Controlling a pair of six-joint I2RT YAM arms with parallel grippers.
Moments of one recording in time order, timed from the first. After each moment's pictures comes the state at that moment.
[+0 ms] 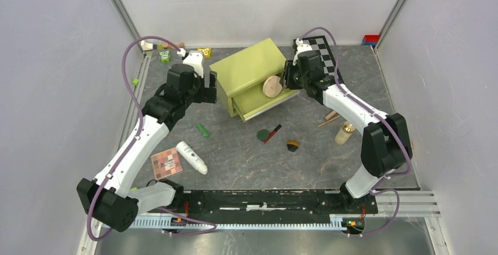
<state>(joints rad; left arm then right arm) -0.41 1.15 1.13 -0.53 -0.22 -0.12 0.42 1.66 1.26 -0.21 0.00 0.35</state>
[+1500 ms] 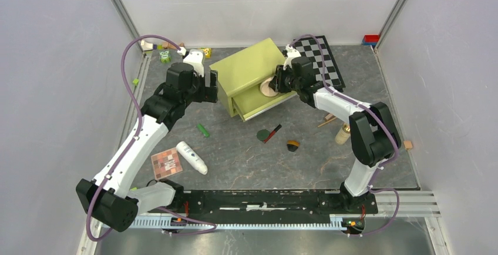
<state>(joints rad) -0.41 1.15 1.18 -0.55 -0.18 -0.13 0.44 1.77 1.19 0.07 -0.18 0.34</state>
